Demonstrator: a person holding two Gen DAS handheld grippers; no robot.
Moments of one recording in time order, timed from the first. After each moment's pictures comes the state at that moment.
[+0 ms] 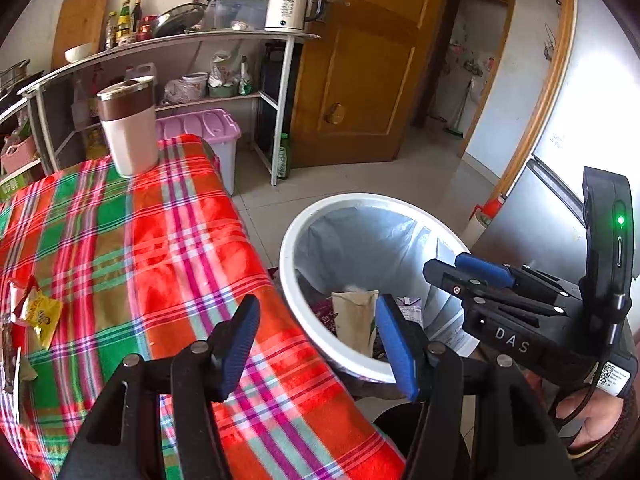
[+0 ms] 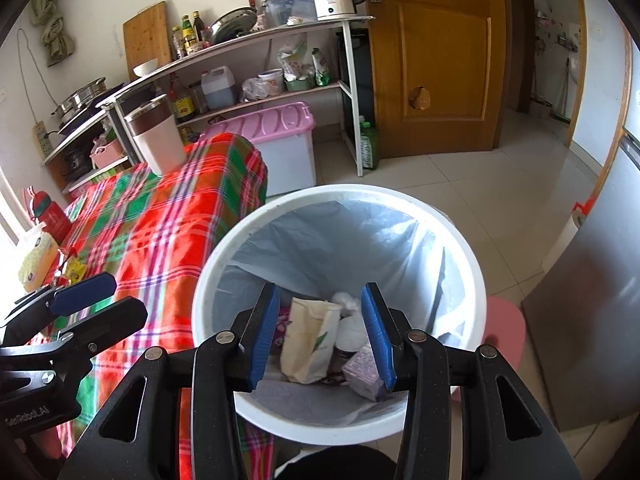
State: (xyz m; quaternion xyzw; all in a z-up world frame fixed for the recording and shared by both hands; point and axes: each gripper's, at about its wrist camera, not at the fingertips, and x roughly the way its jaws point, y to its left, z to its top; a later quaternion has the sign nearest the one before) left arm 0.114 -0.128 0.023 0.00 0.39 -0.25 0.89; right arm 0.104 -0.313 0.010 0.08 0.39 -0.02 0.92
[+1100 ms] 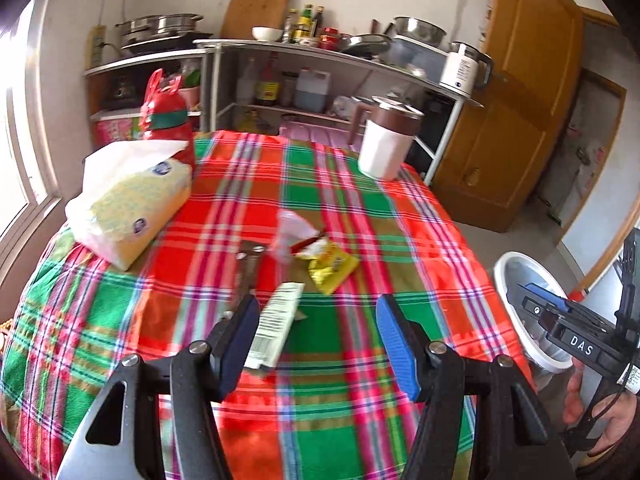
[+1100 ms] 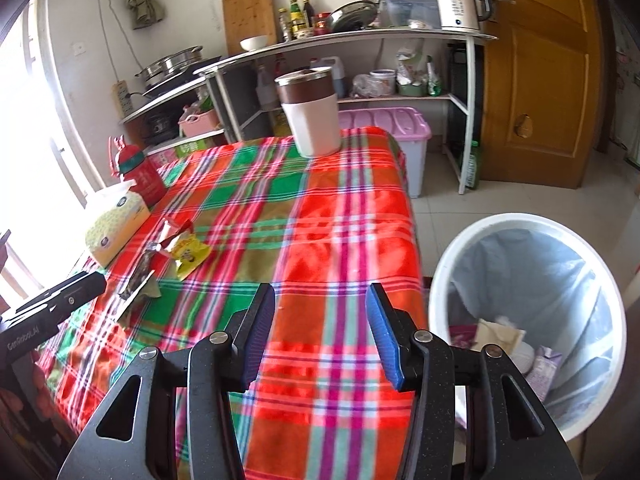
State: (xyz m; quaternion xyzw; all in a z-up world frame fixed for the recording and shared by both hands) left arm 0.086 0.110 0.013 -0.10 0.36 -0.03 0.93; right arm 0.130 -0.152 0.012 0.04 0.38 0.13 0.91
